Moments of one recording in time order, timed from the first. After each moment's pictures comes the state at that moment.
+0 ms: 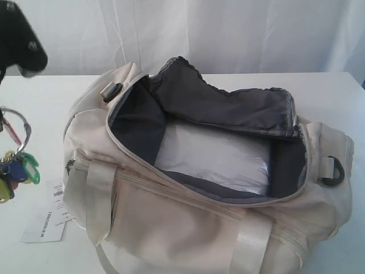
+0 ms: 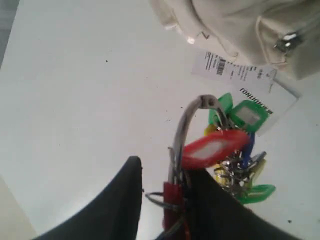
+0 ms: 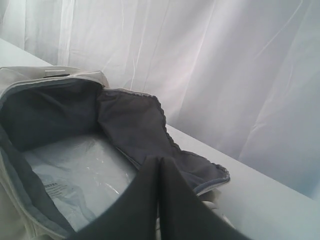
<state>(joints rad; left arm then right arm) -0.76 1.16 -1.10 0.55 1.29 0.11 0.76 0.20 -0.43 -0.42 0.41 0.16</state>
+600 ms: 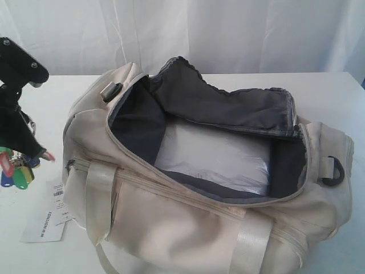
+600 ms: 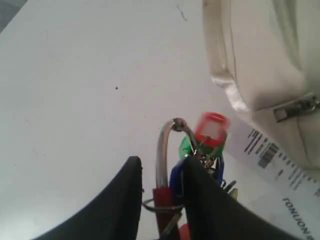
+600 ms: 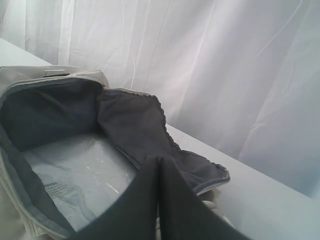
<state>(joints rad) -0.45 1.31 -0.88 0.65 0.69 -0.22 0.76 0.20 -0.43 -0.42 0.41 0.16</state>
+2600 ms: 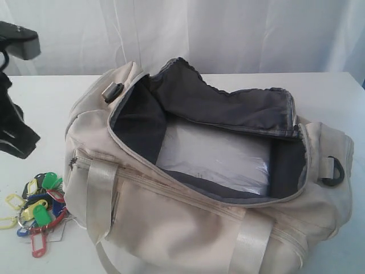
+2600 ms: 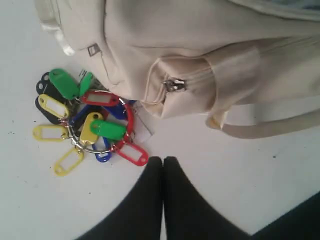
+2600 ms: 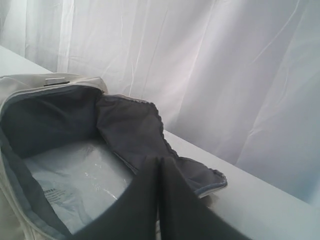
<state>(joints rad) -0.45 1.18 -1.15 -0.09 1.23 0.17 0.76 0.16 -0.42 -0.42 0.41 0.16</state>
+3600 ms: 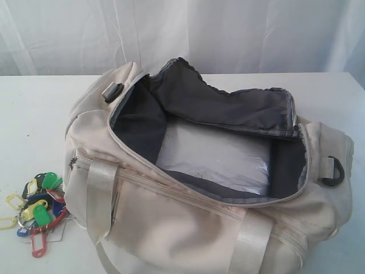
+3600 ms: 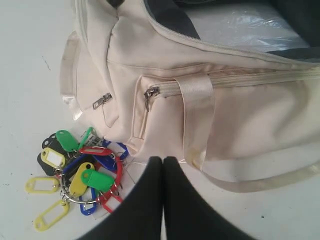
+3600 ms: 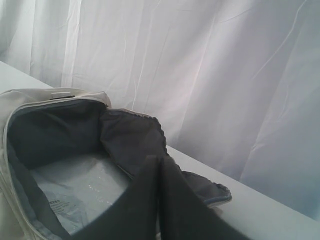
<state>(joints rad) -0.45 0.50 -0.62 -0.18 0.81 0.18 0.76 0.10 -0.36 -0.42 0.35 0.16</state>
